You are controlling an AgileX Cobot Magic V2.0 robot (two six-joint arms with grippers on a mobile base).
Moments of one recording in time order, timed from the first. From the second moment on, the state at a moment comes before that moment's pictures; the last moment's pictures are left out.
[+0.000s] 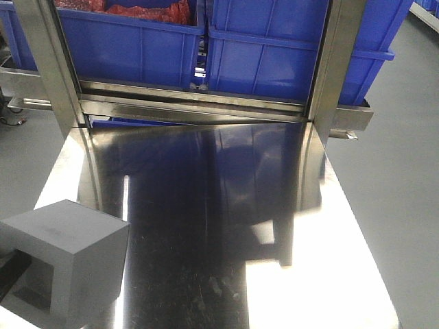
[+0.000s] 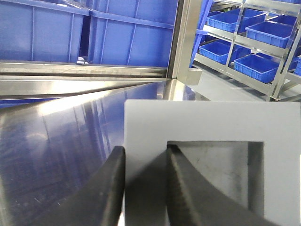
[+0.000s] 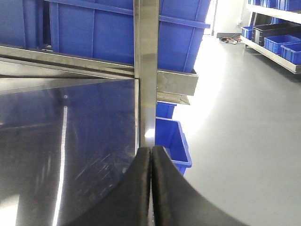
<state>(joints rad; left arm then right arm) -0.51 0.35 -0.26 0.11 0.17 -0.23 0.00 -0.02 0.03 -0.04 0.21 0.00</state>
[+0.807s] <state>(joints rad) -0.51 0.35 -0.26 0.11 0.17 -0.23 0.00 -0.02 0.03 -0.04 0.21 0.00</state>
